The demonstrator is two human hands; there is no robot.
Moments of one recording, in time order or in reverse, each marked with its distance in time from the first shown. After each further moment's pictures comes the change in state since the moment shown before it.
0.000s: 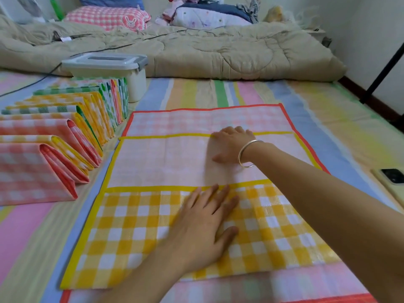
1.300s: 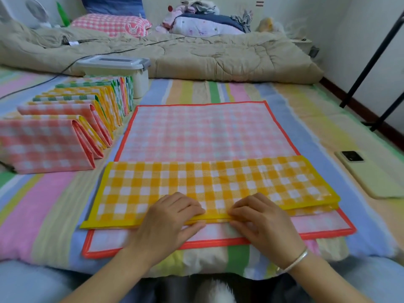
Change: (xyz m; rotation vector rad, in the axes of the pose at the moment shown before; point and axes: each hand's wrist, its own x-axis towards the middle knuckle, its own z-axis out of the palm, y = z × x) left_hand -0.090 0.012 -0.017 -0.014 0.378 0.155; right_hand -0.265 -0.032 0.070 0.335 0.653 -0.310
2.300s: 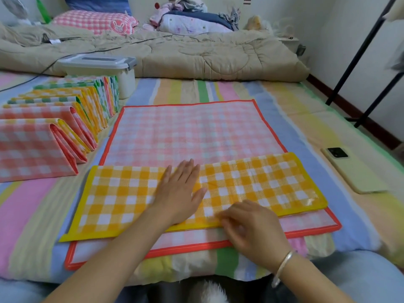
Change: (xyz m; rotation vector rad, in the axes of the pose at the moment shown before) left_hand 0.073 -0.018 0.042 0.179 -0.547 -0.378; right_hand 0.004 -0.018 -0.011 0.075 -0.130 0.220
